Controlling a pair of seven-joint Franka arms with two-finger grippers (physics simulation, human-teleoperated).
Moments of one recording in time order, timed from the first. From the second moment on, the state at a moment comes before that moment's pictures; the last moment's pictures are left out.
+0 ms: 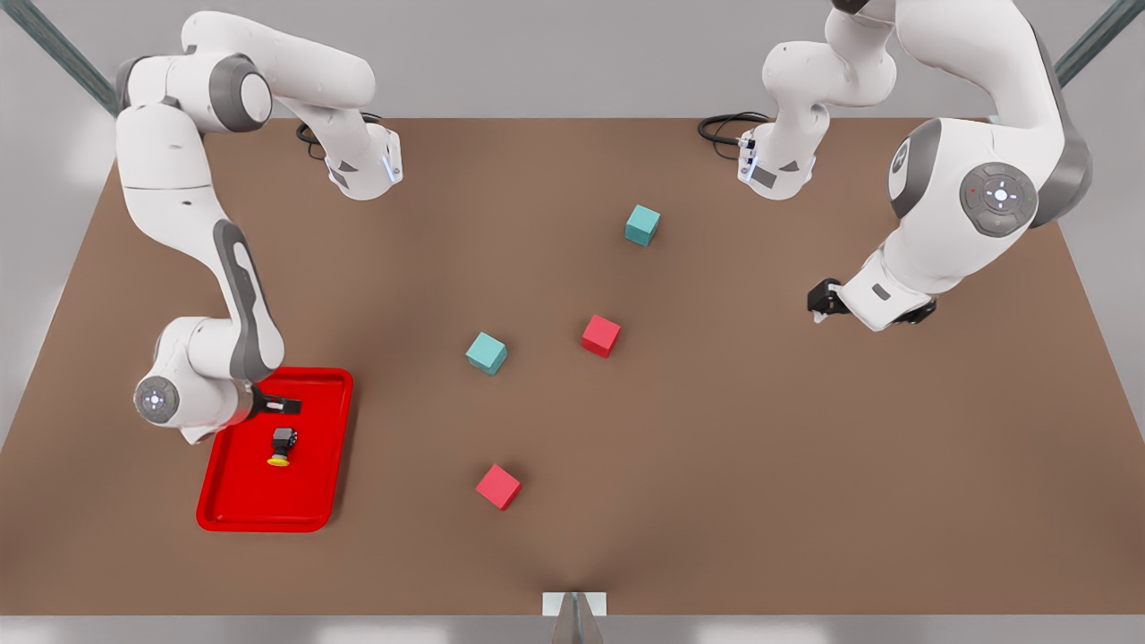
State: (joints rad) left arm -0.18 0.17 -0.03 -1.45 0.03 1.57 -0.06; right arm -0.23 0.66 0.12 -1.68 -0.08 2.11 0.07
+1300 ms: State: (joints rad) left arm -0.19 0.19 -0.03 -1.45 0.03 1.57 -0.07; right arm -0.22 0.75 0.13 -1.65 -0.09 2.37 -0.03
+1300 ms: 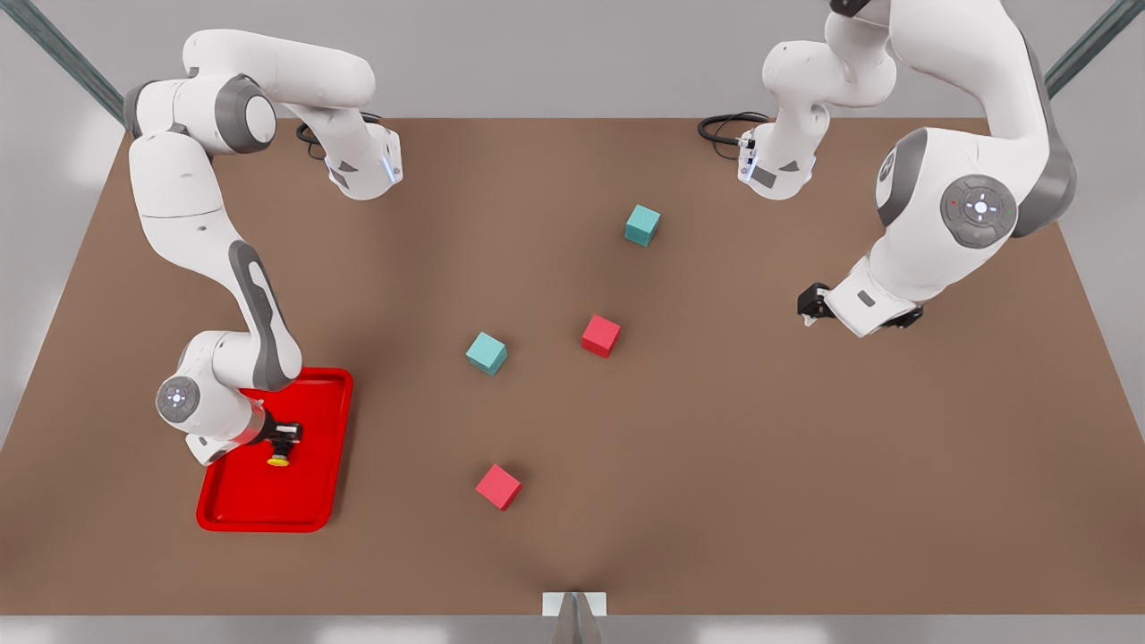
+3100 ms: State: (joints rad) left arm -0.19 0.21 -0.03 -1.45 0.03 1.58 -0.07; right arm 0.67 1.14 0.13 -0.83 -0.11 2.05 0.96
